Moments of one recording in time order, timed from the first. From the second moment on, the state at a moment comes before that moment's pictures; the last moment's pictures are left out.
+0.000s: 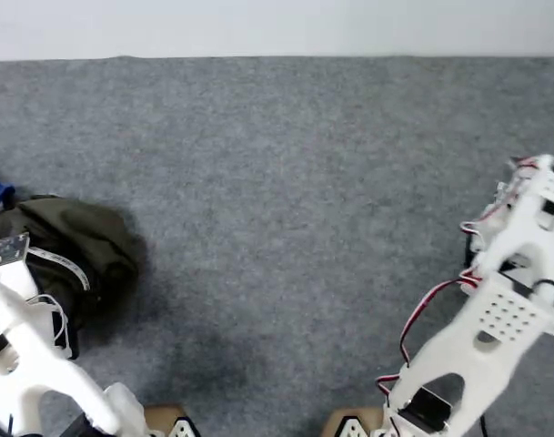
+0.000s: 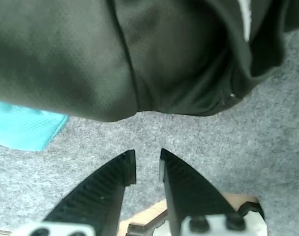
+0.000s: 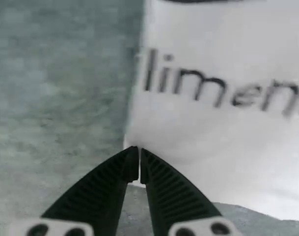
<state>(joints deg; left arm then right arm) -52.7 -28.6 48.8 86.5 -23.1 29.0 42.8 -32.6 100.5 17.2</state>
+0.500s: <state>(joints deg) -52.7 -28.6 48.9 86.5 -23.1 39.9 29.6 -32.6 97.7 24.6</state>
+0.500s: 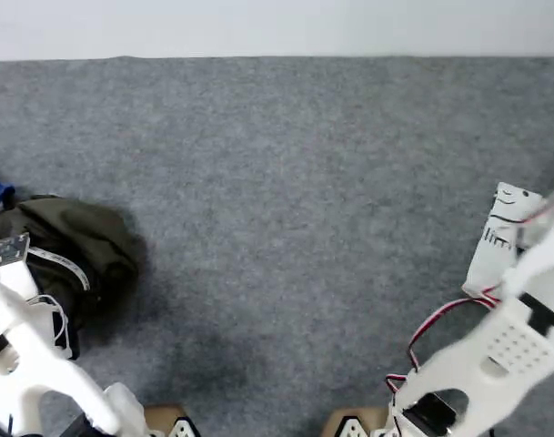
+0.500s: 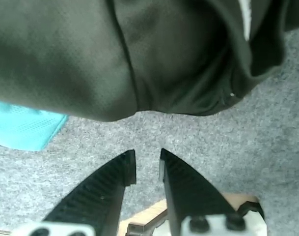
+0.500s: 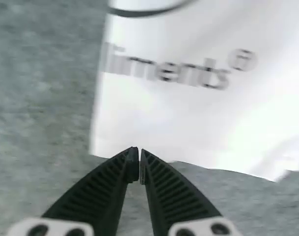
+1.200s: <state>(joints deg) -52.7 -28.6 48.9 86.5 -23.1 57.7 39.2 -33.3 92.7 35.9</state>
